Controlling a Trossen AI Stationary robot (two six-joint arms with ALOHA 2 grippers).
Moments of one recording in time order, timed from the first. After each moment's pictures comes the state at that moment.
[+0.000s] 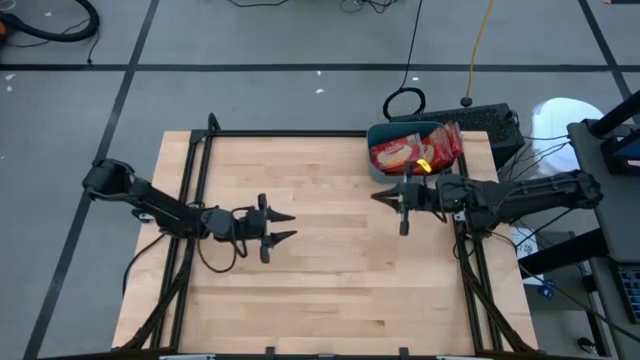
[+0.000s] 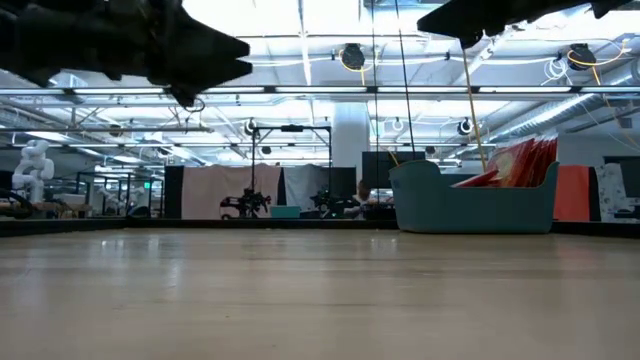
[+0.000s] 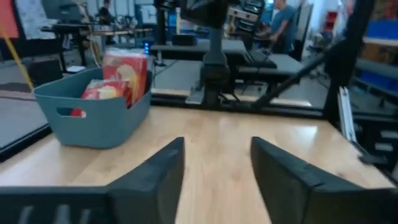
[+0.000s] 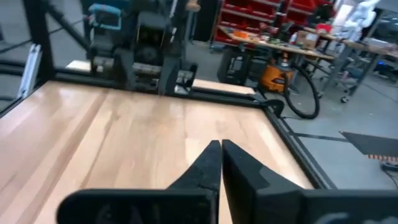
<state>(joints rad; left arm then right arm) -0.28 1.32 0.33 0.97 -0.36 -0.06 0.07 0.84 0.59 0.07 0.21 -0.16</state>
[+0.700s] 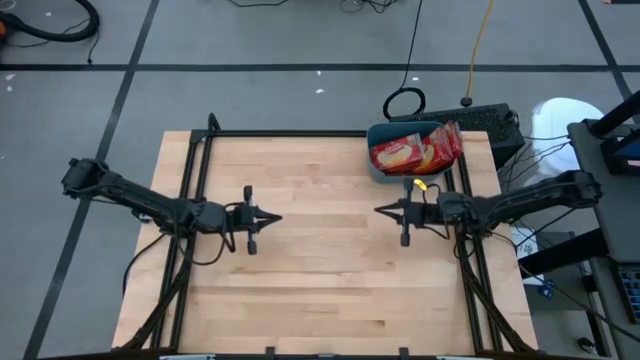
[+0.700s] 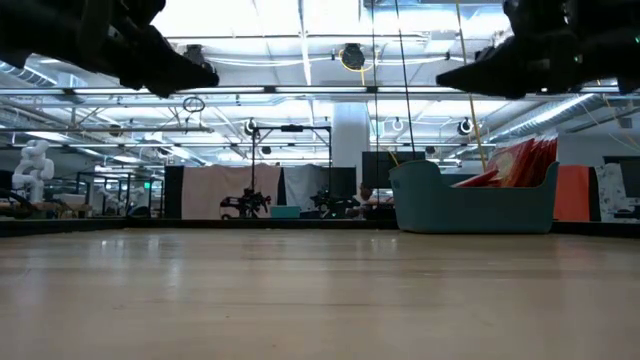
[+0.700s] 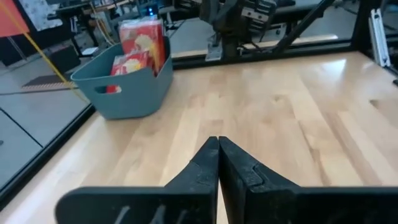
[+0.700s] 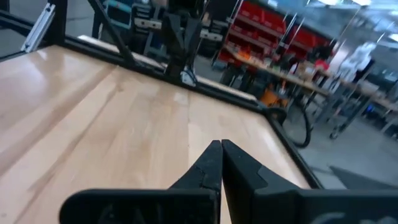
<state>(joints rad) -0.25 0.96 0.33 0.41 -0.38 0.08 0.10 0.84 0.20 0.55 0.21 -0.34</state>
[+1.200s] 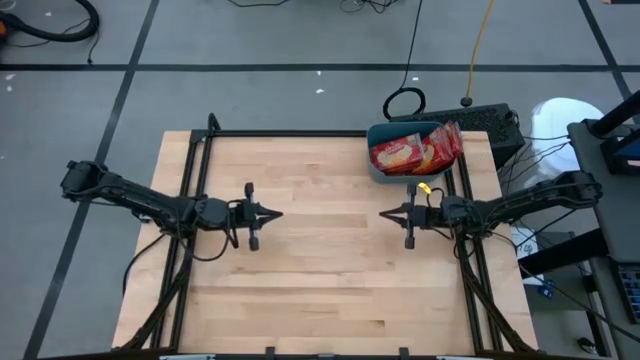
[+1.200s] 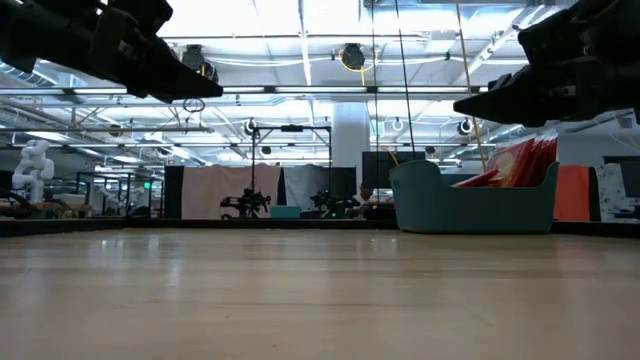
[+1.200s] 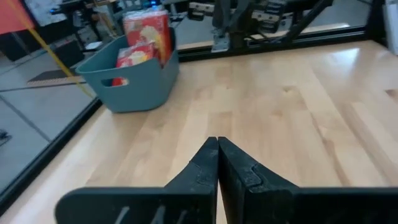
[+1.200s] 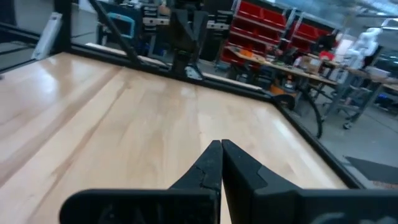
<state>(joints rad) -0.20 0.97 0.33 0.39 -0.35 0.10 0.10 0.84 0.03 0.73 0.19 -0.25</state>
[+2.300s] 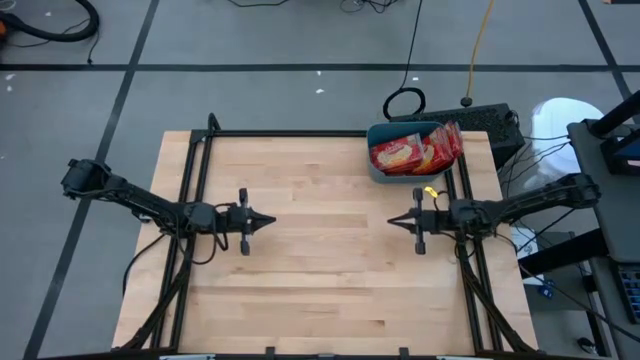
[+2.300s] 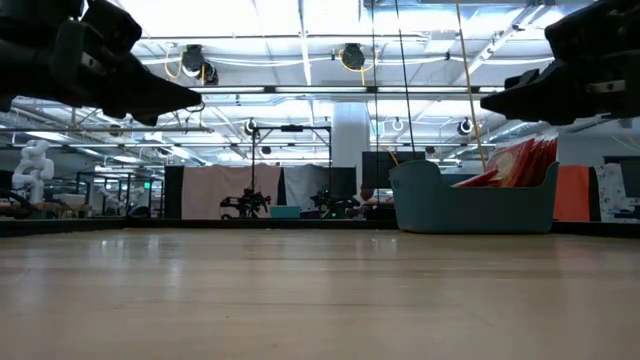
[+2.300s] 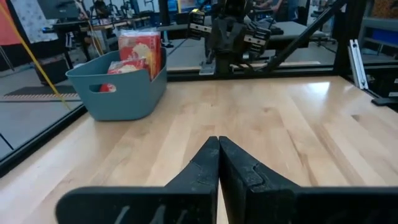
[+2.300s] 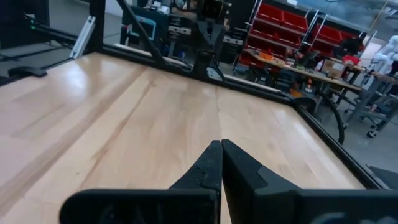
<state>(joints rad) -0.23 0.97 0.10 0.78 -0.32 0.05 0.18 0.57 0.02 0.48 0.18 -0.25</state>
